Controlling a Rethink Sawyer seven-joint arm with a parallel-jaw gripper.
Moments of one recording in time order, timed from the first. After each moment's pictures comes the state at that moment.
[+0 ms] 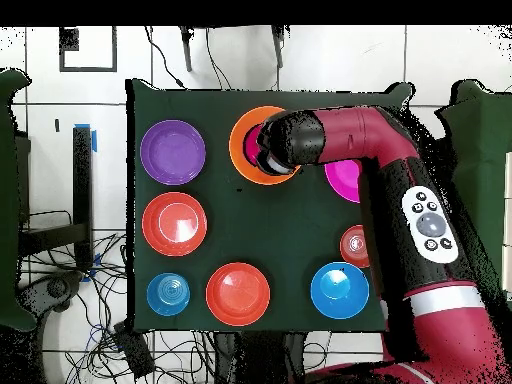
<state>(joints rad) -0.62 -0.60 0.60 1.35 -0.58 0.91 2.33</state>
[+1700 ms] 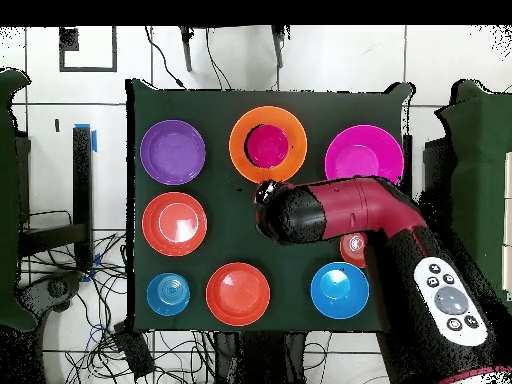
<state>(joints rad) -0.72 -0.85 0.60 1.80 -0.56 0.69 2.33</state>
